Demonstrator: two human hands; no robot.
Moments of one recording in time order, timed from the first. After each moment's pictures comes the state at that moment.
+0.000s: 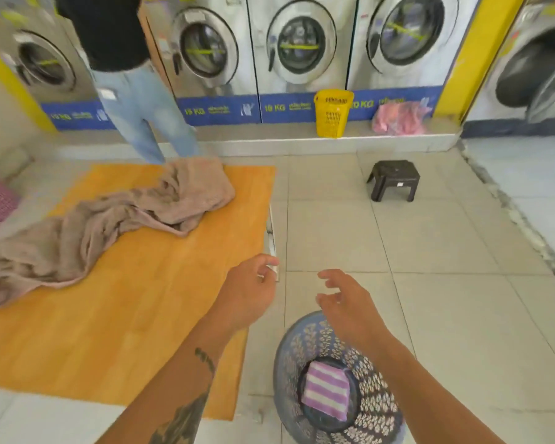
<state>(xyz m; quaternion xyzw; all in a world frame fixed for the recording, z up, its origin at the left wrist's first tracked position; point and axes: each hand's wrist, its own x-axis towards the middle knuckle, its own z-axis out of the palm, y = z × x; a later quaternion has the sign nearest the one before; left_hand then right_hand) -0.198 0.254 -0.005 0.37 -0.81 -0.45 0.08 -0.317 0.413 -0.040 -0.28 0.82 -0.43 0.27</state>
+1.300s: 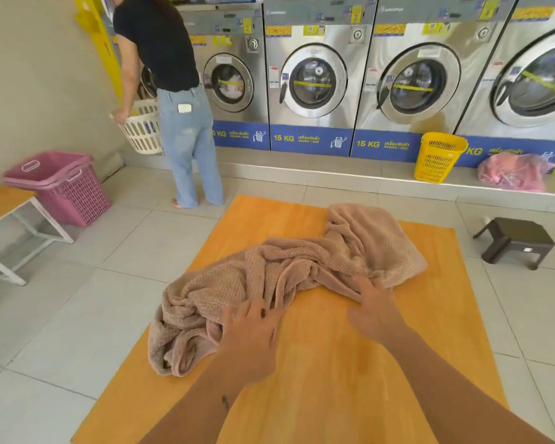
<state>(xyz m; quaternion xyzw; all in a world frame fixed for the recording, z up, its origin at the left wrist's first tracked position) 0.059 -0.132 -0.038 0.35 -0.93 -0.08 -0.04 -0.172 -0.030 -0.048 -0.37 0.88 -0.20 0.23</state>
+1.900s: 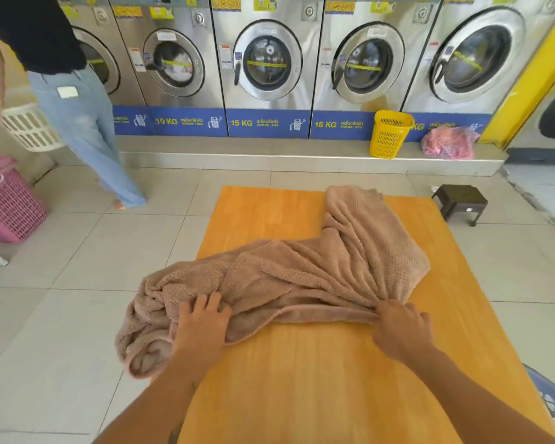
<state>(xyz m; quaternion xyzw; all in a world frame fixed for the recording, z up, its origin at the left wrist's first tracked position) 0.153 -0.256 -0.067 0.30 -0.94 0.10 -0.12 -0.085 -0.009 -0.065 -0.30 0.94 0.06 0.13</state>
